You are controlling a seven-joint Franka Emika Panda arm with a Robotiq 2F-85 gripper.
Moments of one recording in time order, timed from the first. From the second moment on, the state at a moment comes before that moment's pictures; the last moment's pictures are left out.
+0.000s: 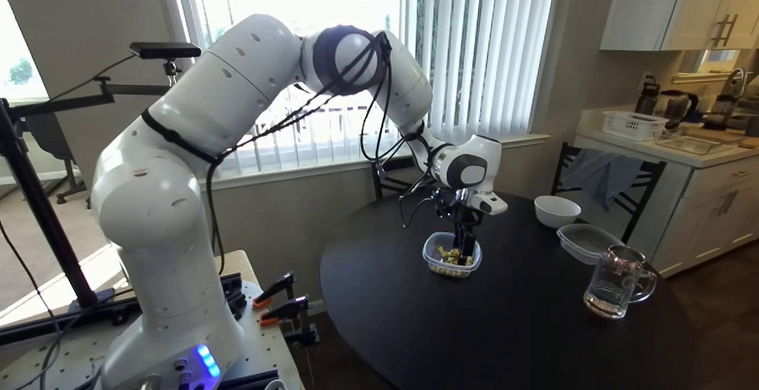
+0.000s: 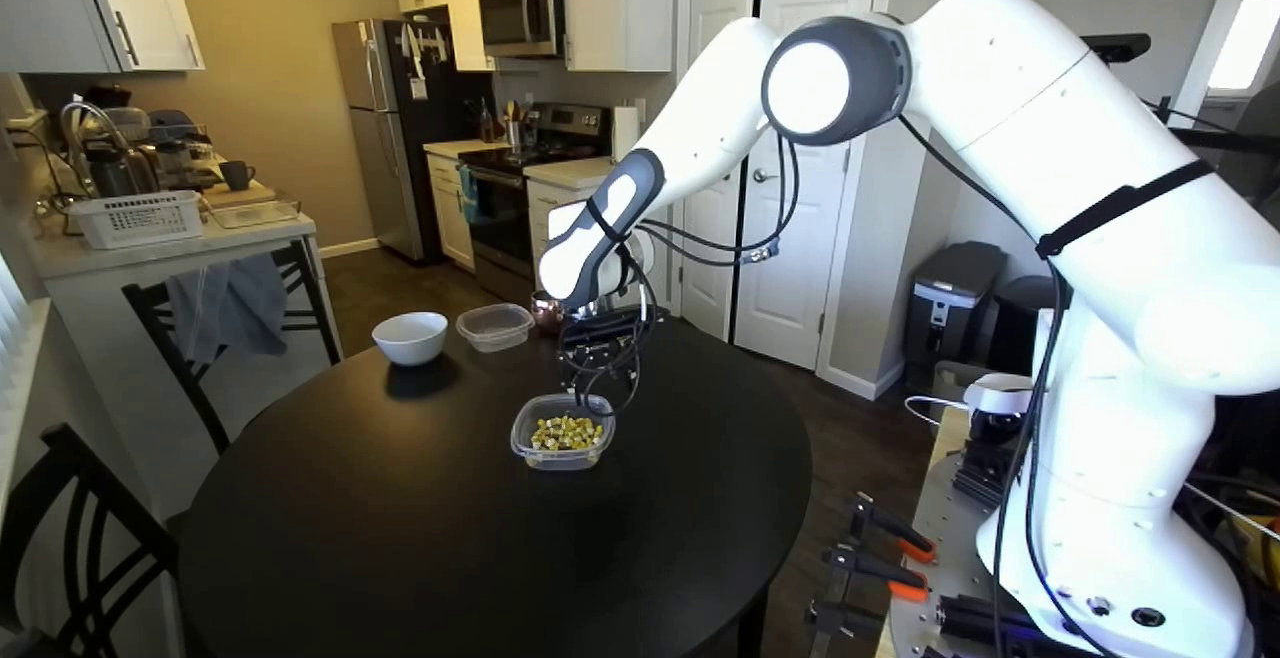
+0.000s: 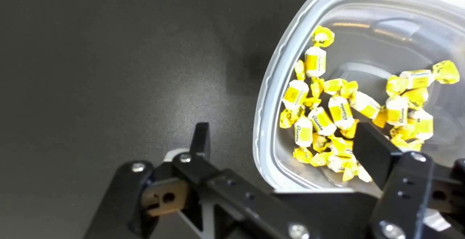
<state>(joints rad) 0.07 0.85 -0.13 -1.62 0.12 2.30 0.58</state>
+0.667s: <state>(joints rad) 0.07 1.09 -0.17 -1.36 0.12 2.19 0.59</state>
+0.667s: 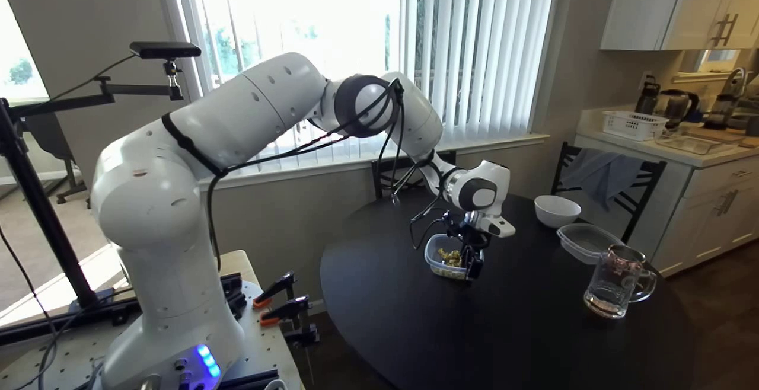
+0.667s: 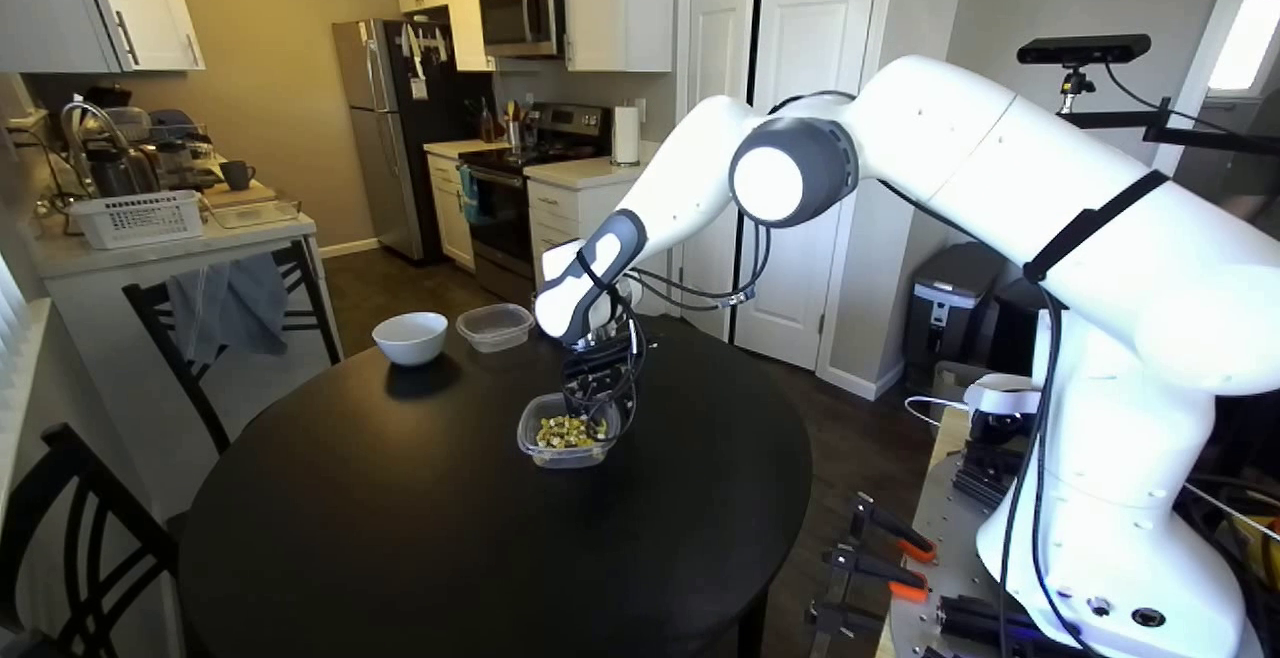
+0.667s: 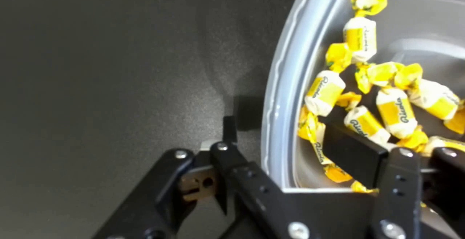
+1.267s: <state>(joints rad) 0.07 1.09 -0.17 -1.31 0.12 2.19 0.59</state>
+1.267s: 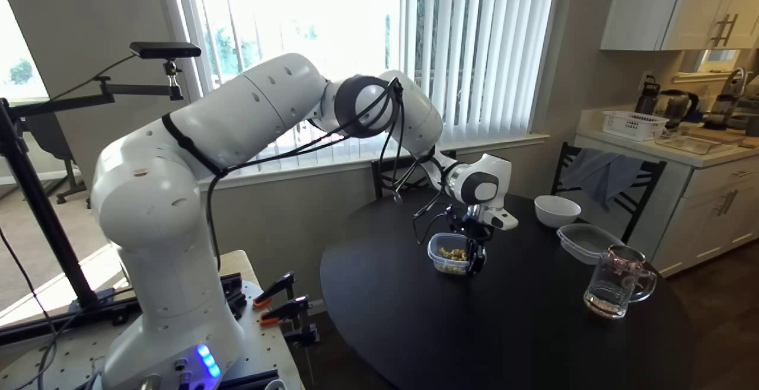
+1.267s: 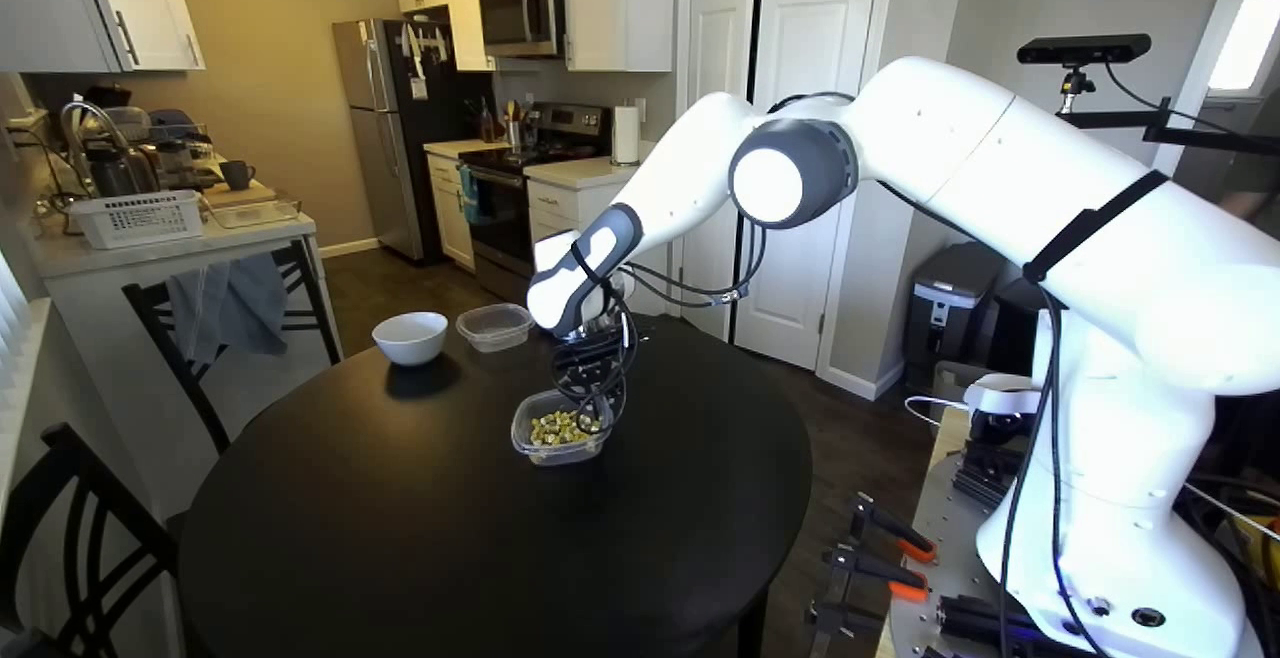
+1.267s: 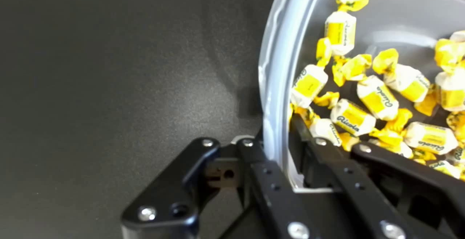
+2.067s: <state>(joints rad) 0.07 1.09 -0.17 -1.31 0.10 2.19 0.59</state>
